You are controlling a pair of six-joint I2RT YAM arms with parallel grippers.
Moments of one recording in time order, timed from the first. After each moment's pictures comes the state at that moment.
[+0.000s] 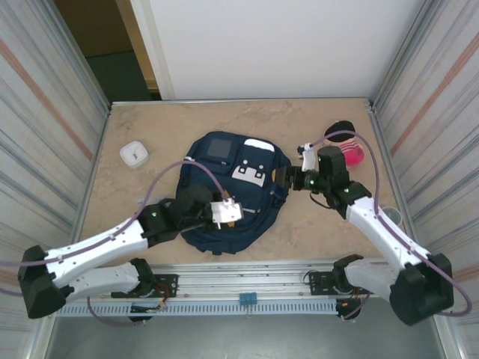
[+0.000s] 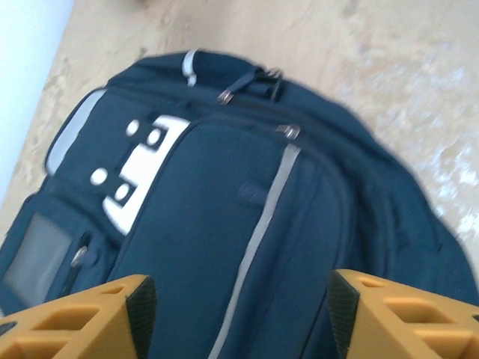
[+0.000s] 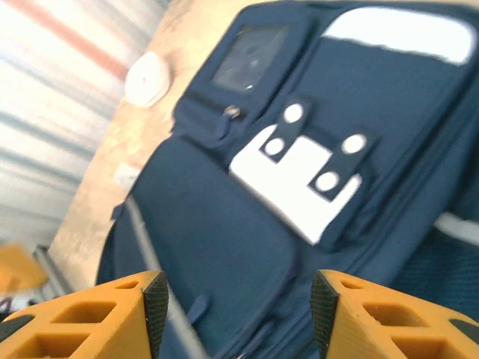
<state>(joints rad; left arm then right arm) -0.99 0.99 0.77 -0.45 -0.07 0.61 0.40 1.04 0.73 -0.25 -0.47 0.45</state>
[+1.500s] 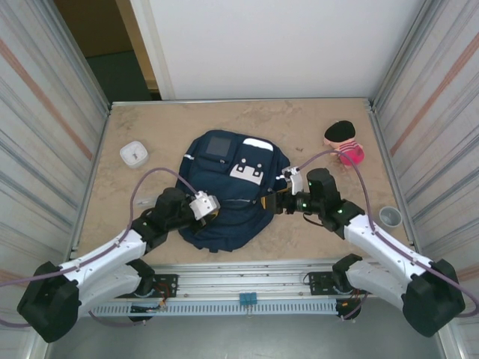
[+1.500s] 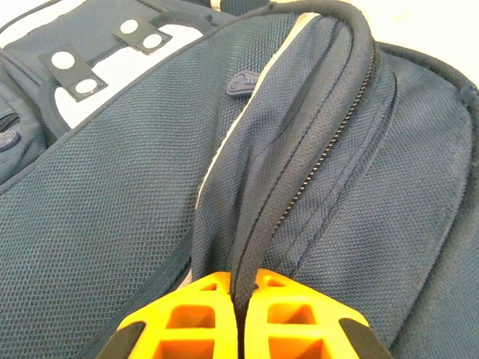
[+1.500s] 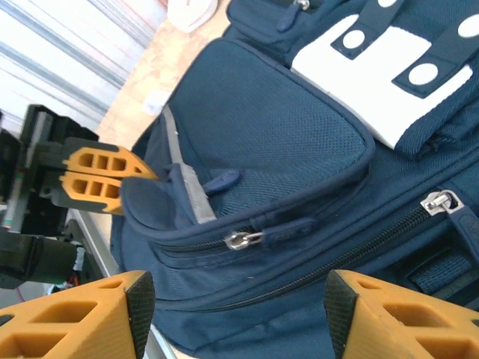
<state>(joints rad) -0.64 0.94 0.37 0.00 0.30 0.38 0.53 1.00 0.55 -0.12 -0.51 0.43</state>
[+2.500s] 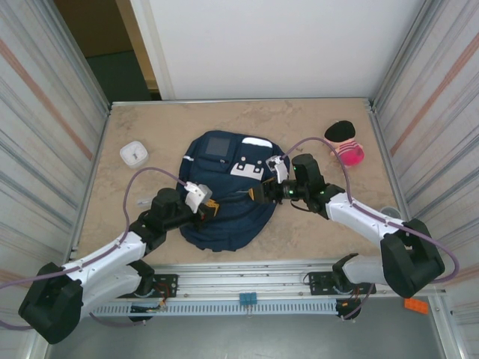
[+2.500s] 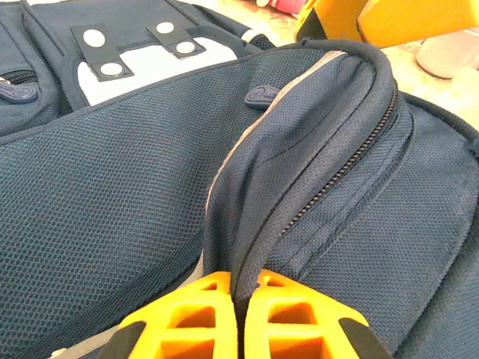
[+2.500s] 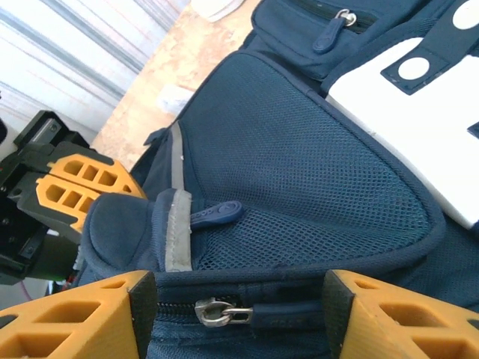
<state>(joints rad) -0.59 0.94 0.32 0.17 0.37 -0.02 0.54 1.28 0.68 0.01 -0.61 0.35</state>
